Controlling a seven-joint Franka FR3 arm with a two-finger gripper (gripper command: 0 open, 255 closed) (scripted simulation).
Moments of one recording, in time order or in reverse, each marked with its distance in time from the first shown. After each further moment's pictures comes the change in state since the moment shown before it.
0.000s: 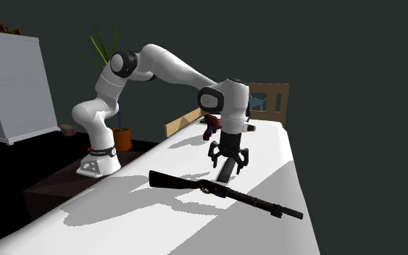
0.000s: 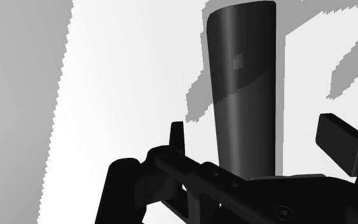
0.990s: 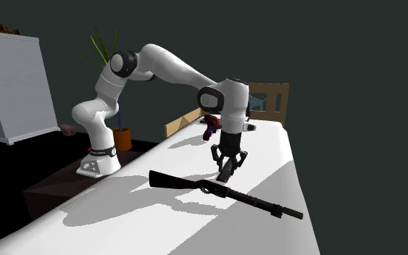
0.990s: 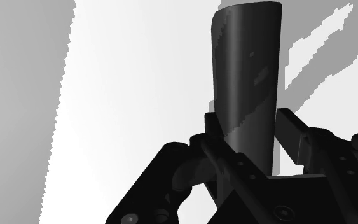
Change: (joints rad) arm 0.000 -0.002 0.000 -0.001 0.000 0.003 0.000
